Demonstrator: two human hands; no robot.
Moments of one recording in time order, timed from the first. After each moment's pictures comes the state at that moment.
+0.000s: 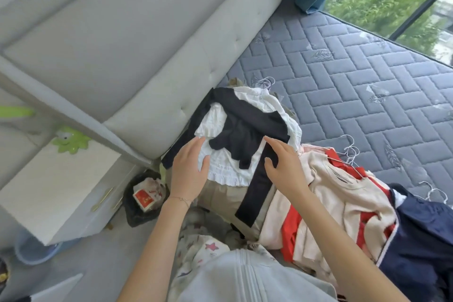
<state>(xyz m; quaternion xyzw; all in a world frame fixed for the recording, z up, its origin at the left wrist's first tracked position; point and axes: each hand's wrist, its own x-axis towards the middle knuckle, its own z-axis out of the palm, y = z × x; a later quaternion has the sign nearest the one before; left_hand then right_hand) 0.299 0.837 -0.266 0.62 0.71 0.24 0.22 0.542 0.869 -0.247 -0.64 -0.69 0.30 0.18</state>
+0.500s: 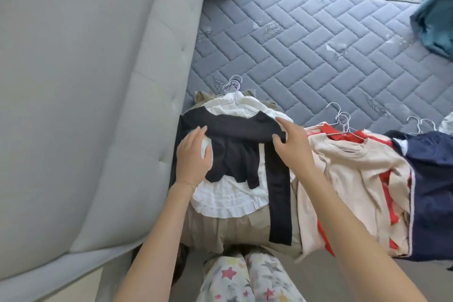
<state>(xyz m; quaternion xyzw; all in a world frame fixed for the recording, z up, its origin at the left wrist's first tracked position) 0.260 1.075 -0.352 0.76 0.57 0.16 0.28 0.507 1.015 -0.316 -0.80 -0.49 0.23 0.26</state>
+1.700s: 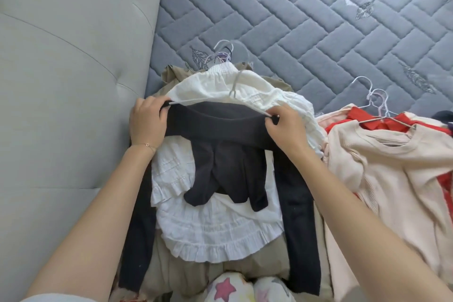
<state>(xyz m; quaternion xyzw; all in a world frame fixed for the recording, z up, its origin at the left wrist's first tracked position) 0.272 1.240 -0.573 0.81 0.56 0.14 0.13 0.556 1.108 -0.556 -0.82 -0.49 0.20 0.24</state>
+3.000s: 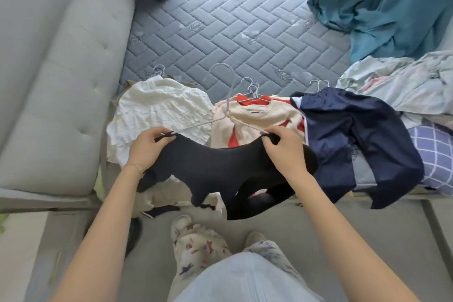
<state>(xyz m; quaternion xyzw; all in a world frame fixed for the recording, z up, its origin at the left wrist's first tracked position) 0.428 0.822 -0.256 0.70 0.56 0.16 0.41 0.713 0.648 -0.221 -0.80 -0.44 0.18 0.36</state>
